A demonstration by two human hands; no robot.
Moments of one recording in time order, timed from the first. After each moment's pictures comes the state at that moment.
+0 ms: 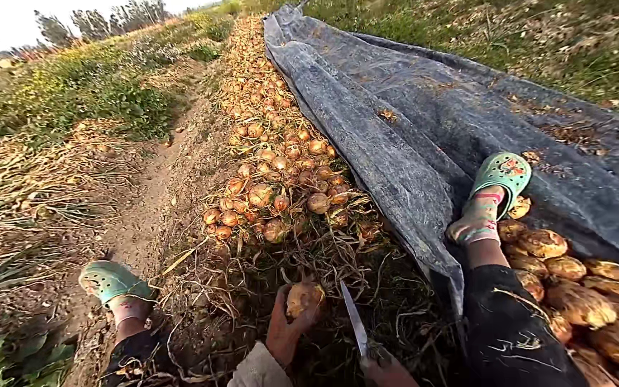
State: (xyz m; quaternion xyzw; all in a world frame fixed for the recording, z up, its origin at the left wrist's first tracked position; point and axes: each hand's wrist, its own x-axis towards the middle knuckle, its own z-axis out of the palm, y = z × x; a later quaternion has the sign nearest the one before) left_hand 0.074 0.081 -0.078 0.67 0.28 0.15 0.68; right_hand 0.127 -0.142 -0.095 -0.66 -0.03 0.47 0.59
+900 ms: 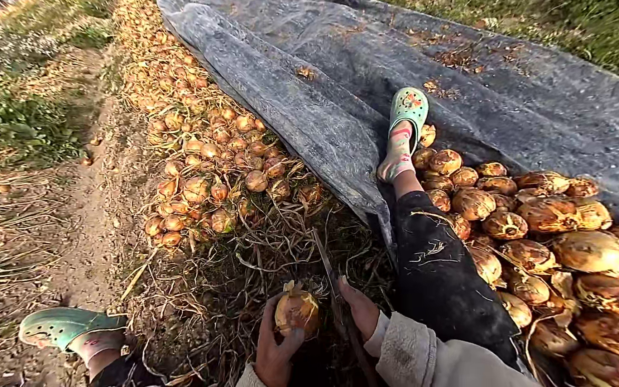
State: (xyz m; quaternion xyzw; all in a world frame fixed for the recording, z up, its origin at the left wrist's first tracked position) left_hand 0.028 0.003 -0.075 0.66 0.21 0.12 0.71; right_hand 0.133 -0.156 -0.078 -0.54 0.10 0.45 0.70
